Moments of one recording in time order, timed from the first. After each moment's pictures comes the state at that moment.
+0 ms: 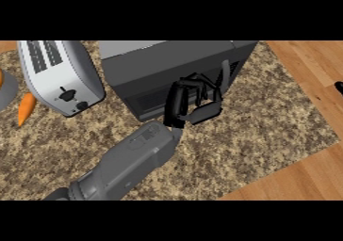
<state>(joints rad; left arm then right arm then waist) -0.88 0.00 -0.77 -0.82 0.91 0.62 -0.65 -0.09 -0.50 -0.19 -1.80 -0.69 0.58 -0.18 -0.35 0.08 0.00</state>
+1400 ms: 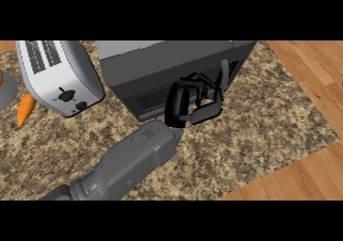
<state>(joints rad) -0.91 0.00 -0.81 -0.78 1.01 0.61 -0.74 -0.11 -0.59 -0.18 -1.83 -0.85 0.64 -0.10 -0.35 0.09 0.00</state>
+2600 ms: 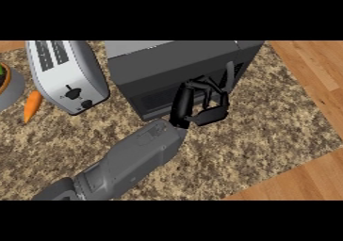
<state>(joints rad) -0.98 0.00 -0.93 -0.71 1.03 0.65 -0.69 -0.12 -0.66 -0.19 -1.85 -0.99 0.71 -0.06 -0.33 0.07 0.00</state>
